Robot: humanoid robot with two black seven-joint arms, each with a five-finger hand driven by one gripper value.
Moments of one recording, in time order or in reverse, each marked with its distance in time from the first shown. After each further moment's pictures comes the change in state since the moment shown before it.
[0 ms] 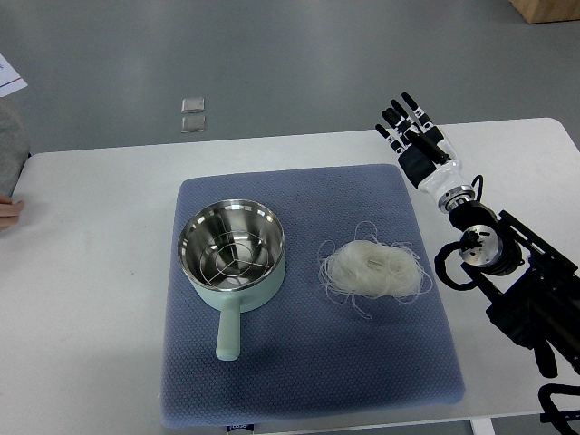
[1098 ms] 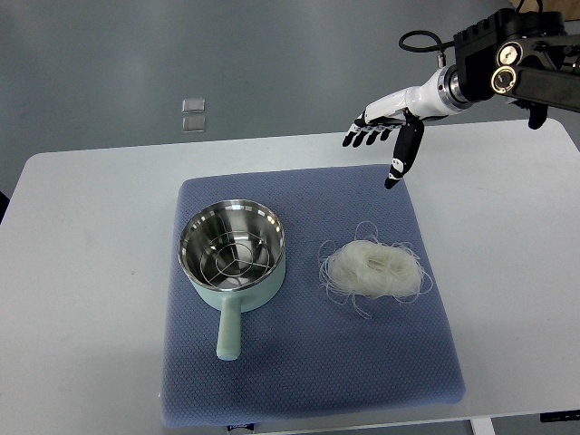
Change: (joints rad) left arm 0.000 0.000 0.002 -0.001 0.002 -0.002 0.000; right arm 1.104 -0.403 -1.366 0.284 -0.437 0.322 -0.454
